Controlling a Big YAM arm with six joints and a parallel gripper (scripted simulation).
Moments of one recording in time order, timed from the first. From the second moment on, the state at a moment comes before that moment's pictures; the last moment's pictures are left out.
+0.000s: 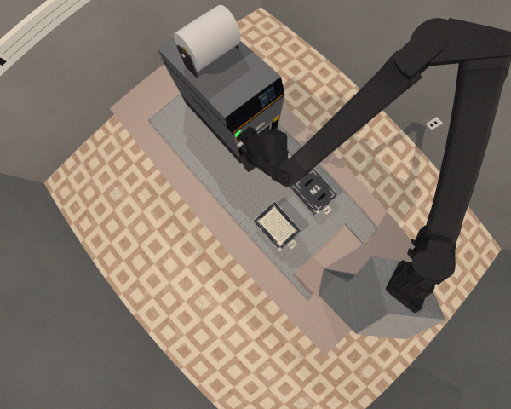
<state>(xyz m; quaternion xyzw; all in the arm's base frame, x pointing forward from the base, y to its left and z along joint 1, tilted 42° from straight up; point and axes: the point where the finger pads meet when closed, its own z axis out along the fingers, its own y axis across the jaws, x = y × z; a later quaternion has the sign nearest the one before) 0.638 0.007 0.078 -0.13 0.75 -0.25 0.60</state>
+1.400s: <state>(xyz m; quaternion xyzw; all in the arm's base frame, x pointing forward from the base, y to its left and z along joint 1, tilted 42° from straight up) 0.633 0.003 0.071 -0.13 0.75 -0.26 0.59</state>
